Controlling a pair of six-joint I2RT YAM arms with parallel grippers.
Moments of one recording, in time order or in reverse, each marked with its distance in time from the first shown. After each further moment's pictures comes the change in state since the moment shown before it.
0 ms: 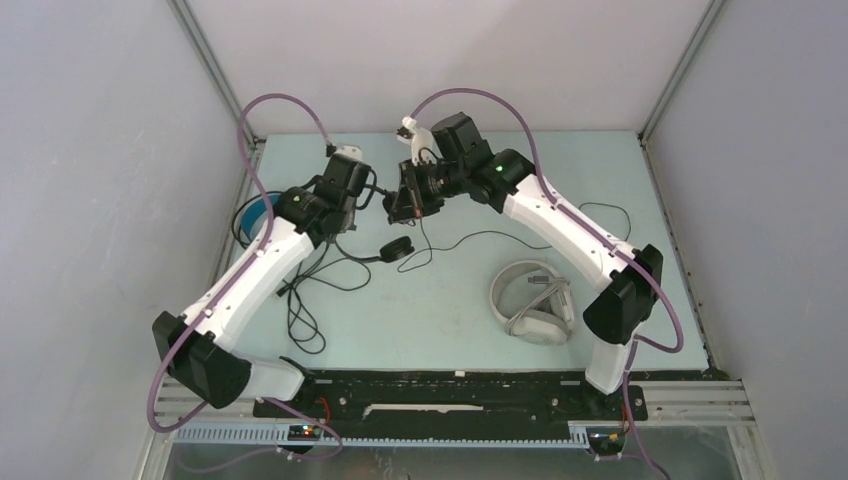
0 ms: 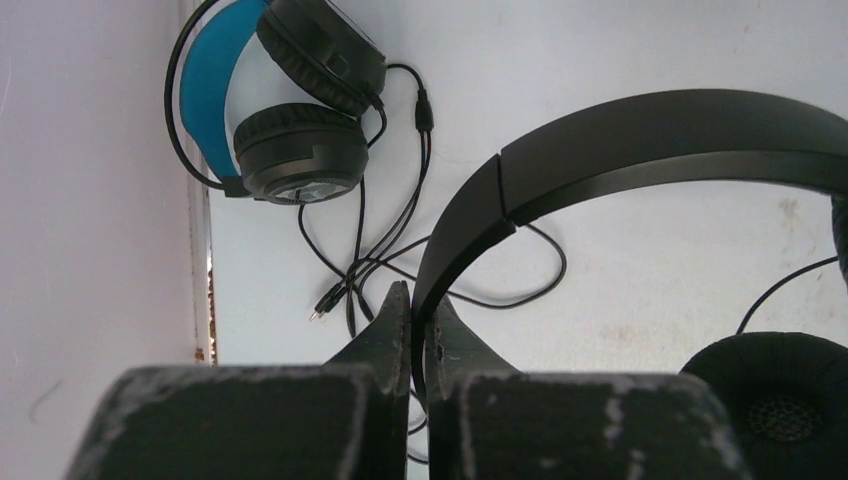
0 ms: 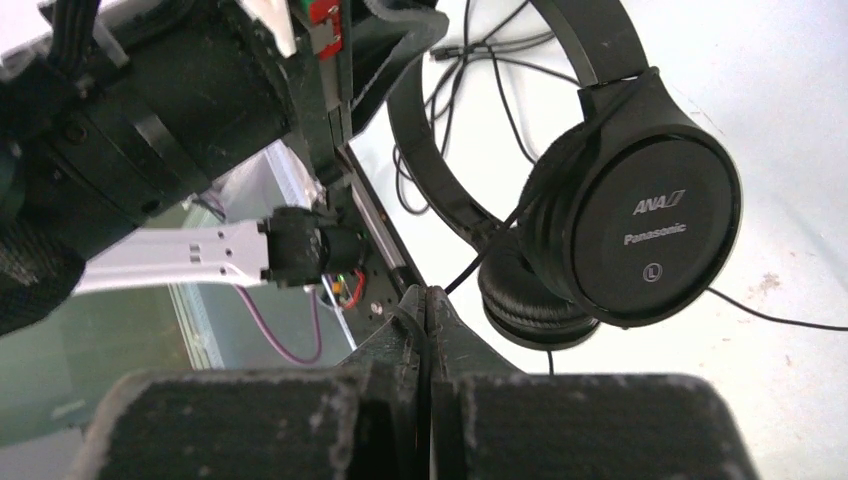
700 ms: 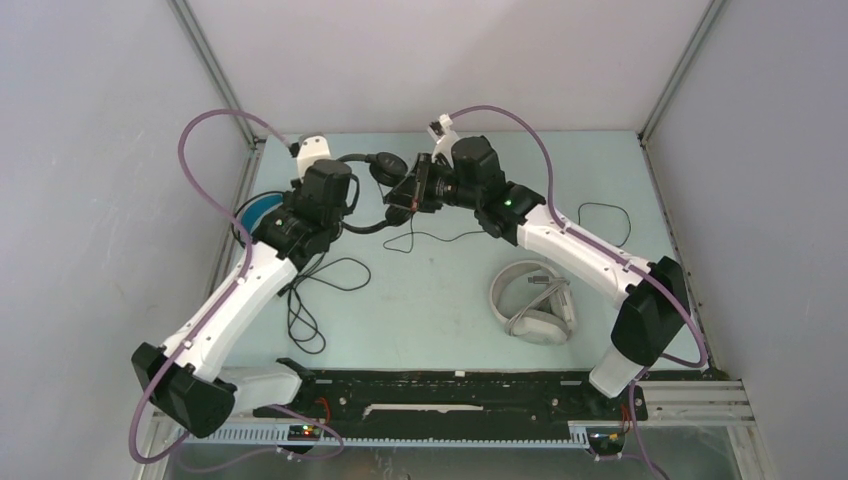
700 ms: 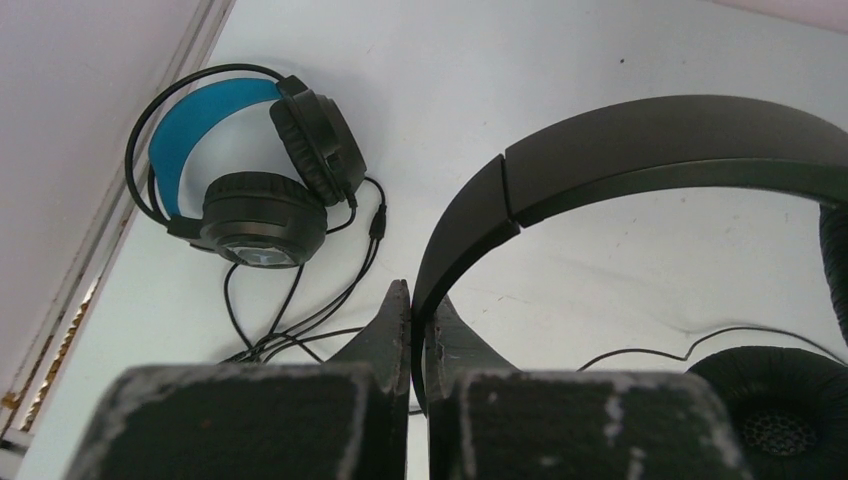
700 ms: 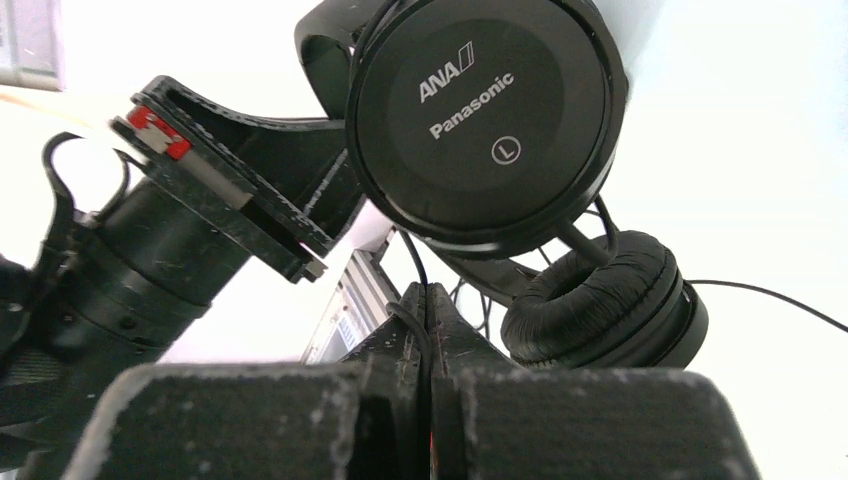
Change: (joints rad) left arm 0.008 -0.150 -0.124 0.296 -0.117 -0.219; right arm 0.010 -0.173 -0.415 0.611 0.235 0.407
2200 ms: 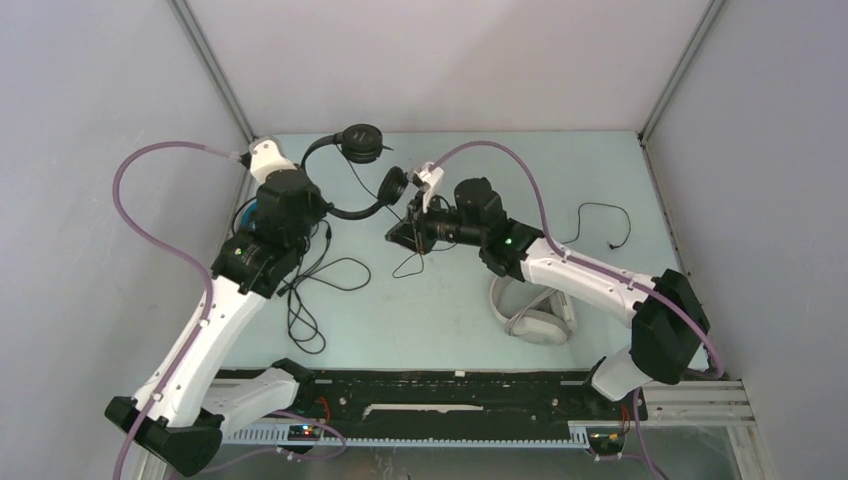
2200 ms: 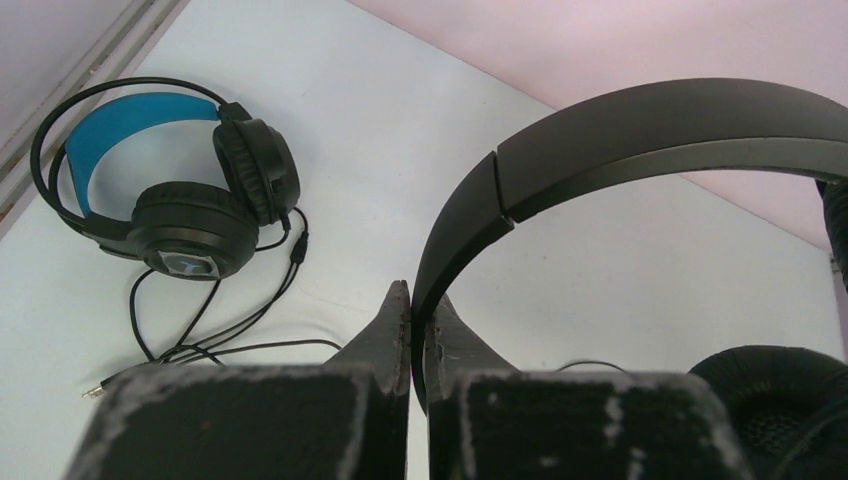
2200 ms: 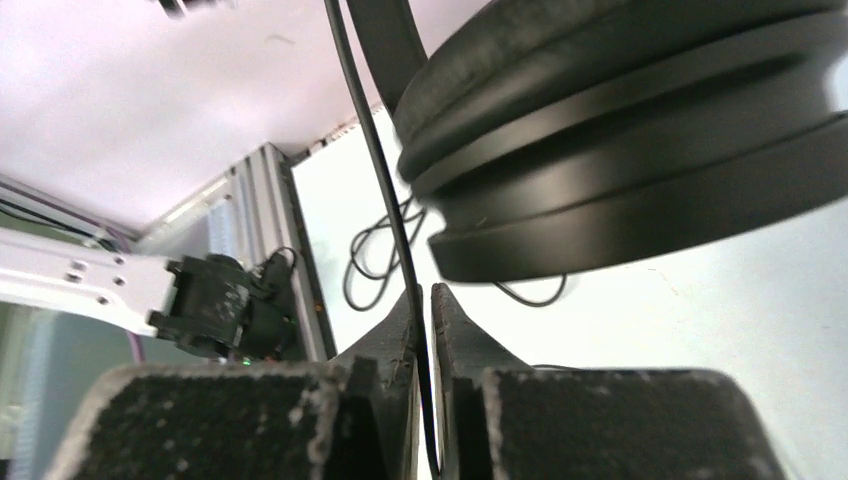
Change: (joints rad) left arm 0.051 -0.203 -0.055 0.076 0.089 -0.155; right arm 0.077 -0.105 -0.283 0.244 -0.080 -0.515
